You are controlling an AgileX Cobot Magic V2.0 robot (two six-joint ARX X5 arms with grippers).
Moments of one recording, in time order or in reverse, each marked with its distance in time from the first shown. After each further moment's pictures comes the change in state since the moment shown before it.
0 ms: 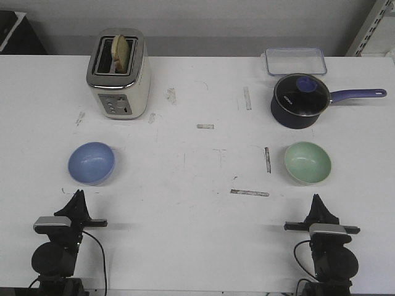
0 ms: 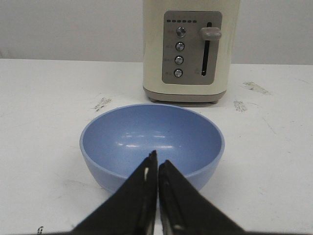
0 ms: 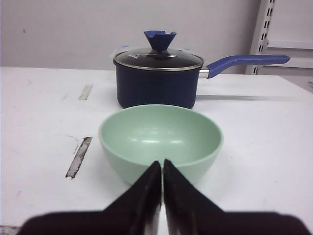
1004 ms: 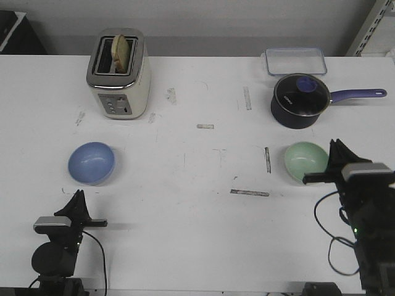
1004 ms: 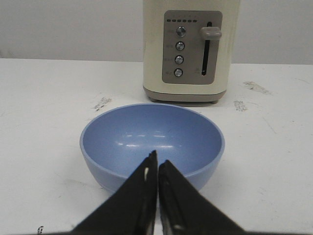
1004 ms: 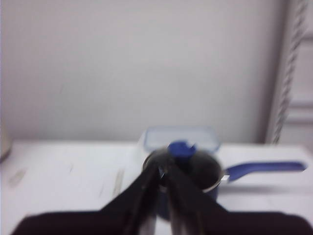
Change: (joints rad) left arm 0.000 0.000 0.000 0.000 0.000 0.000; right arm 0.000 0.707 0.916 -0.245 -0.132 0.040
